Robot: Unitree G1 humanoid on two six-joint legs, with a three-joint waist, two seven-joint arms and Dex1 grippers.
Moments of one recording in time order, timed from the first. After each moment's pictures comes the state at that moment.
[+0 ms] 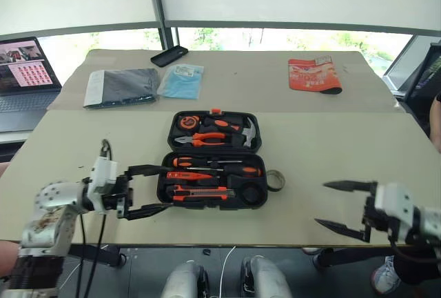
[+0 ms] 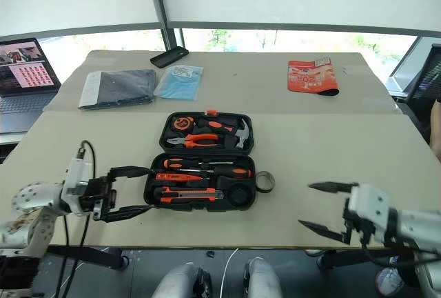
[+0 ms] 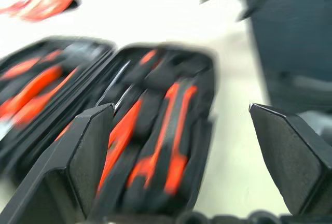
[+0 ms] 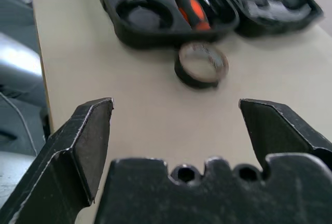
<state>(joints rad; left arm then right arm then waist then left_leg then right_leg) -0.09 0.69 0.14 -0.10 -0.59 0.07 -1.42 0.12 -0.95 -0.22 -0.24 0.41 0.01 1.20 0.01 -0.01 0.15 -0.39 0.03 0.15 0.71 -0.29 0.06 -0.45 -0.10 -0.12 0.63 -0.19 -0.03</state>
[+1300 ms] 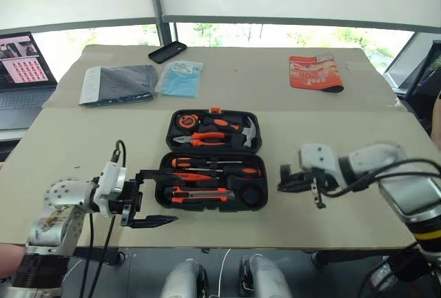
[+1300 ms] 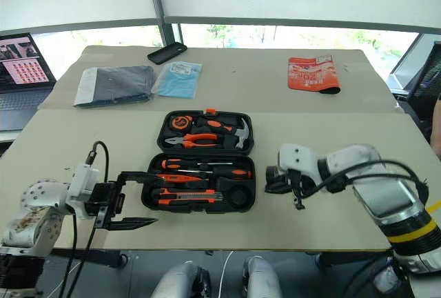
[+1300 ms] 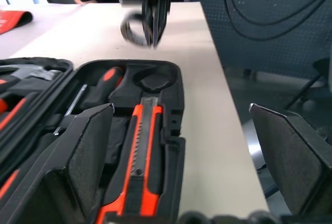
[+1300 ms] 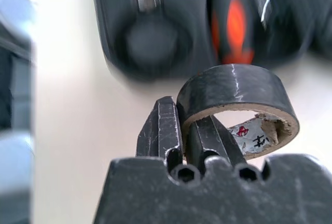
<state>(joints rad) -0.07 0.73 0.14 -0.09 -0.59 0.02 -1.51 -0.52 -0.92 0.23 -0.34 0.35 0.64 1.29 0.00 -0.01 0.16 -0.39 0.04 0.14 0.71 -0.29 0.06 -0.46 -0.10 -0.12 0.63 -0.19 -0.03</state>
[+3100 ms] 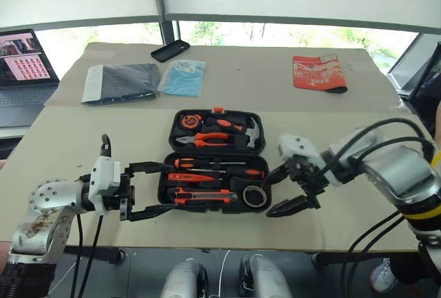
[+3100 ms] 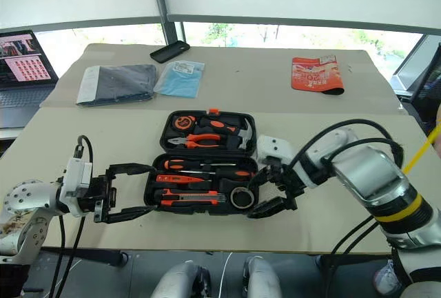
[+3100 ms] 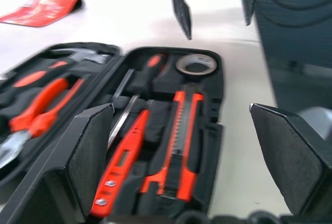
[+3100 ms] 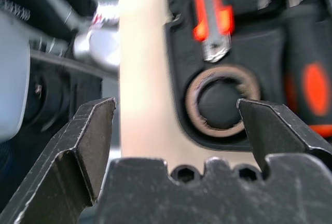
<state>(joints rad) -0.02 0.76 0.22 -0.19 -0.58 0.11 -1.22 -0.55 -0.90 0.19 -0.29 0.49 0.83 1.31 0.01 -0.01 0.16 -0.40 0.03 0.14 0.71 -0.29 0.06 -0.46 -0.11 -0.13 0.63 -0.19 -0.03</state>
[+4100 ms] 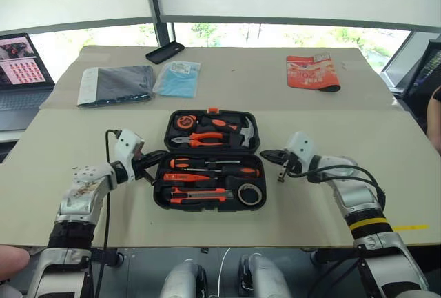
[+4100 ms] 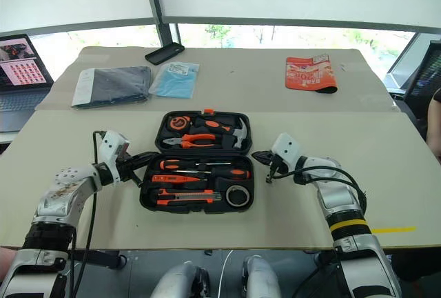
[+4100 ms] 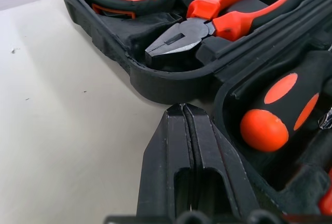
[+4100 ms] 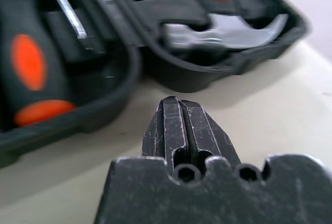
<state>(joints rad) -0.37 0.60 0.05 0.28 -0.32 0.27 -0.94 -0.49 -0.51 0.12 0.35 0.10 -0.03 0.96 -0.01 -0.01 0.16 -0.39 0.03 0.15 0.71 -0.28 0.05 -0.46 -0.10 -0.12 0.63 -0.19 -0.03</state>
